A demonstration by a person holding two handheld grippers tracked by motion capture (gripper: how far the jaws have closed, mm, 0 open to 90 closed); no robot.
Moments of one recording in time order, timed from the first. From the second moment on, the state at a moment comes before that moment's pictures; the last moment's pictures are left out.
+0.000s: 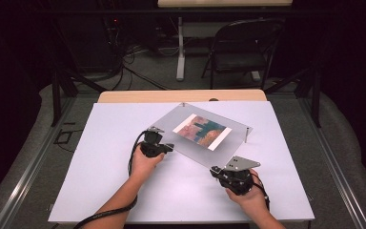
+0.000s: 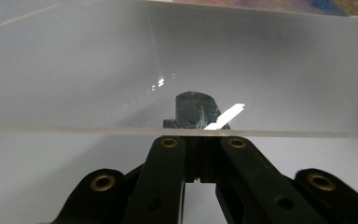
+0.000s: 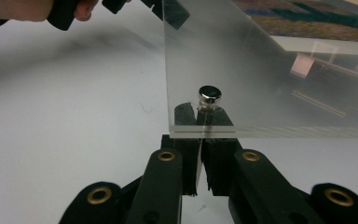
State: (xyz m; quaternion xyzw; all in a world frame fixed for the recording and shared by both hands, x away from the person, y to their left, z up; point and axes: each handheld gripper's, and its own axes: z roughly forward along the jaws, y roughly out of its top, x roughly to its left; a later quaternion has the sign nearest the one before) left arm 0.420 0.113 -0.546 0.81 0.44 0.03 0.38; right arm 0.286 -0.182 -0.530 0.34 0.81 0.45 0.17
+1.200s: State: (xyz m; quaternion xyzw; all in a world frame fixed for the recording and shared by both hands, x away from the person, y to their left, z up) left arm 0.334 0.167 -0.540 0.79 0.43 0.06 0.43; right arm 0.289 -0.104 -0.555 0.30 0.84 0.43 0.12
